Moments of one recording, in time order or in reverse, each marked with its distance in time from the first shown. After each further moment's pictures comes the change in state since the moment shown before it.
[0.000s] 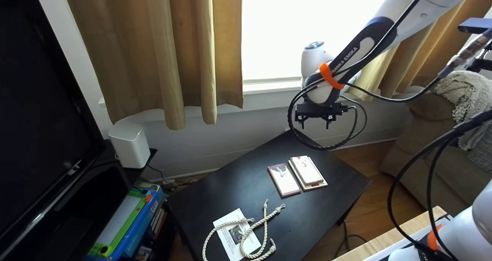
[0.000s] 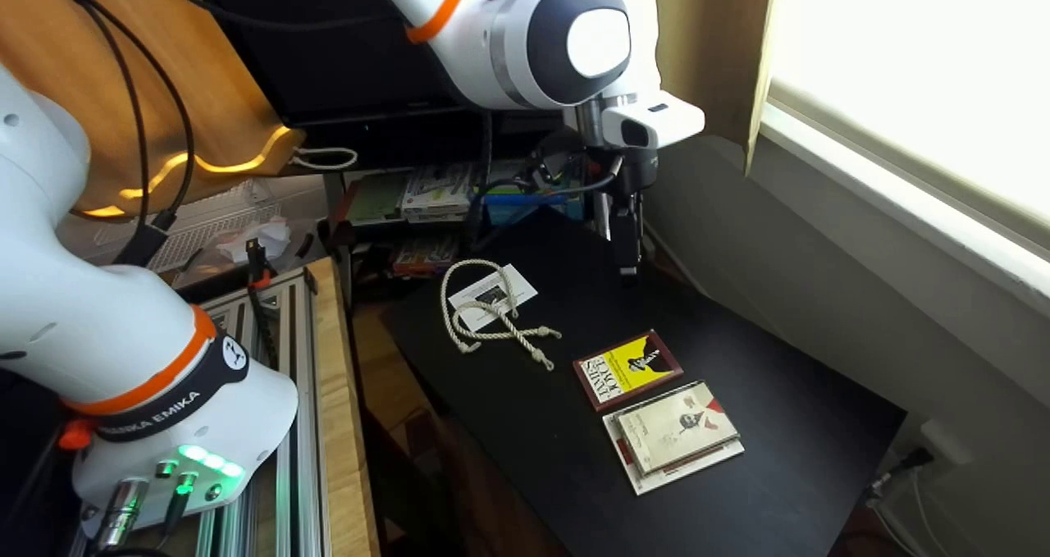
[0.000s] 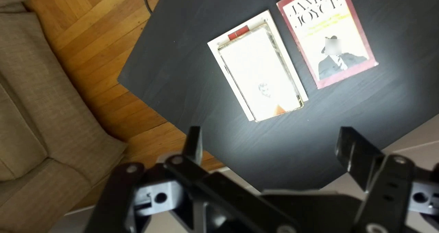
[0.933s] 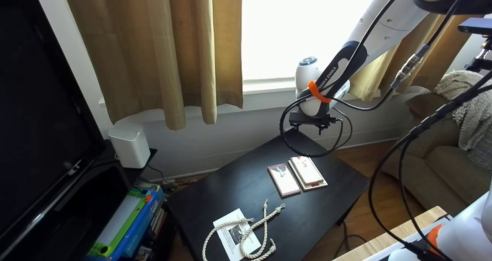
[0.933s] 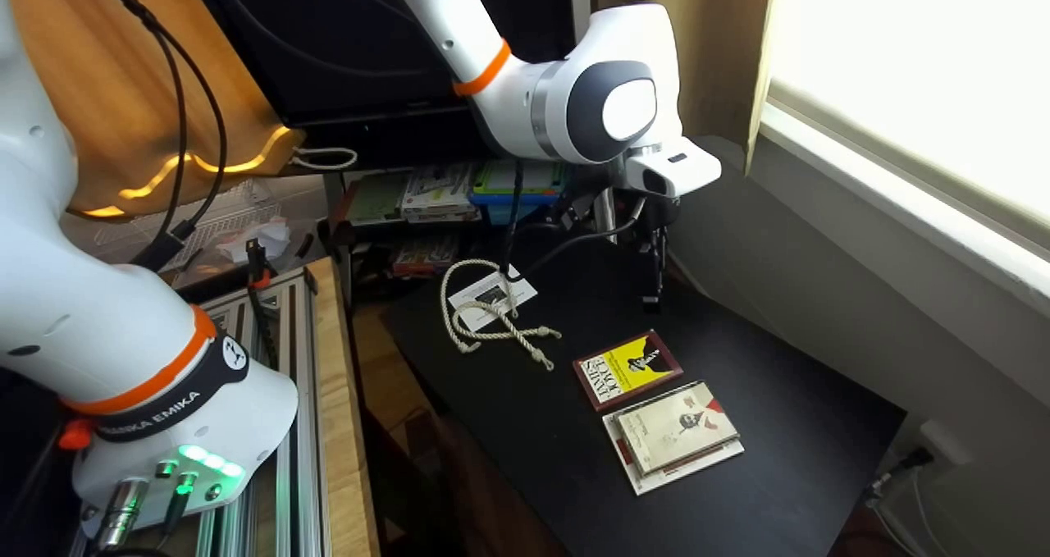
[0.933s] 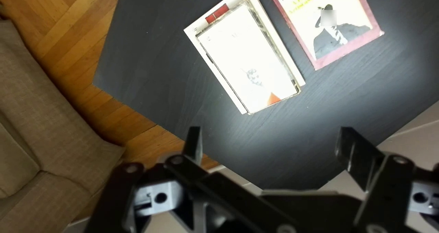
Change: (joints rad) arm 0.110 0.188 -0.134 0.102 0.032 0.132 0.080
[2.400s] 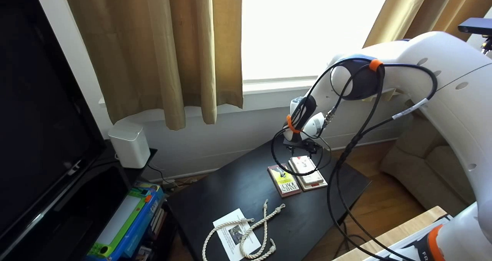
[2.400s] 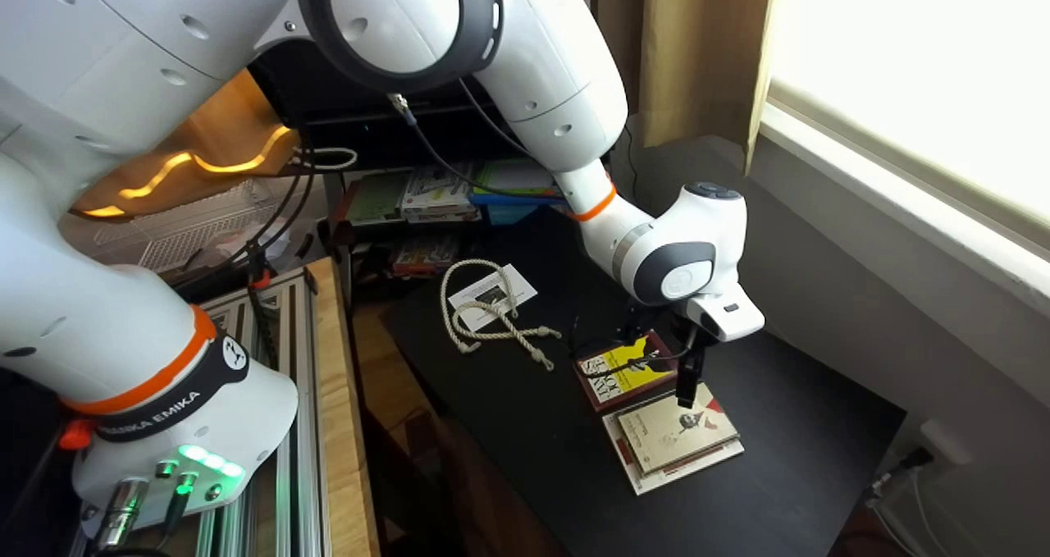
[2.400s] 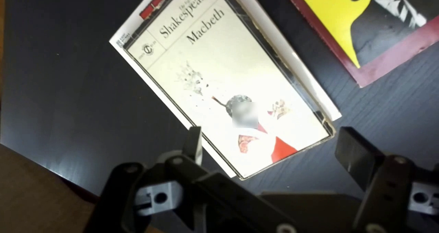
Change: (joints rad) arm -0.038 0.674 -0.043 0.580 0.389 0.020 -0.225
